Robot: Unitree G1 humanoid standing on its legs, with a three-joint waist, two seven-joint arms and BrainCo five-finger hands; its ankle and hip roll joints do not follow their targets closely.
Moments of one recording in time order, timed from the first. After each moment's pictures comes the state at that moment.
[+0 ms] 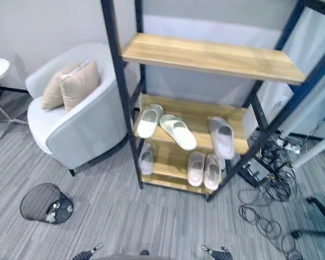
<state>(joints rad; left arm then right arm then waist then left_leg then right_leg) 0.01 0.15 0.00 1.27 -0.24 0.00 0.20 -0.01 -0.15 -0.05 1.28 0.13 -0.12 -0.20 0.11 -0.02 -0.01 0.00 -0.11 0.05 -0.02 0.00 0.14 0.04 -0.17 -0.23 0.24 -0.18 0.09</state>
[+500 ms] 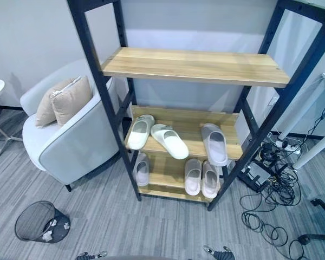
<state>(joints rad) 0.06 0.14 -0.07 1.26 -0.12 0.01 0.23 0.05 -0.18 -0.05 1.25 0.09 -0.11 -0.21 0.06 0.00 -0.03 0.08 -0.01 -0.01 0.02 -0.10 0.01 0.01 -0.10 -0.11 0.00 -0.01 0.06</state>
